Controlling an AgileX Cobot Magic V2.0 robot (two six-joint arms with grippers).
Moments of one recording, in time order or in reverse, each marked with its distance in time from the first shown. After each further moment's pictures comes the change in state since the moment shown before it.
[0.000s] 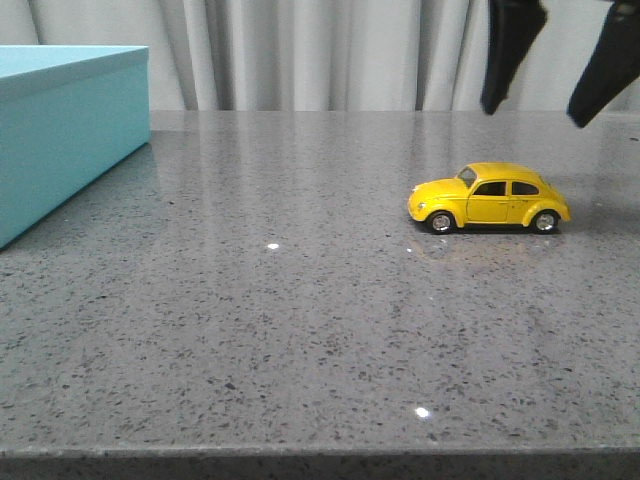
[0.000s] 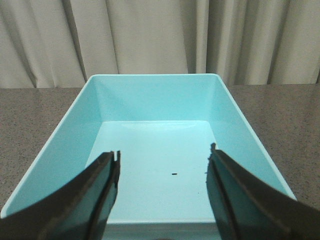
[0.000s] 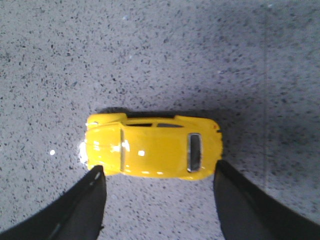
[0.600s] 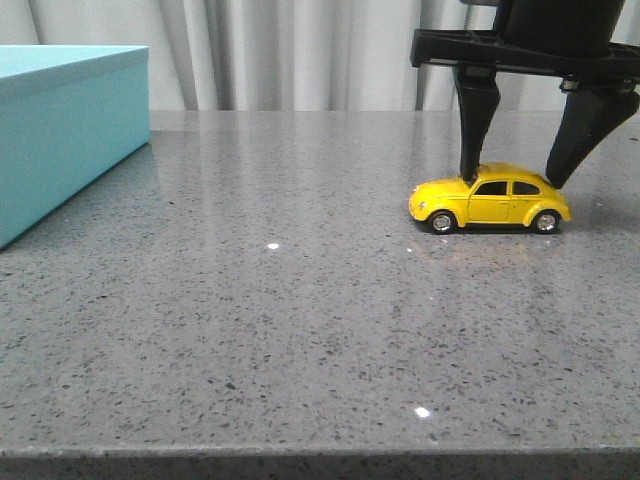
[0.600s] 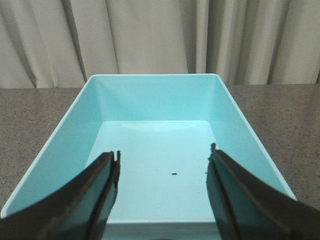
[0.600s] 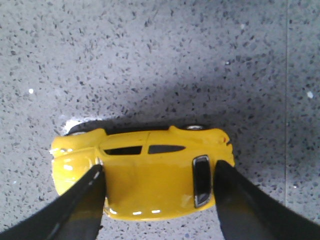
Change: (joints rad) left arm 0.000 0.000 0.000 0.000 0.000 0.000; right arm 0.016 0.149 -0.050 -0.036 0.050 0.093
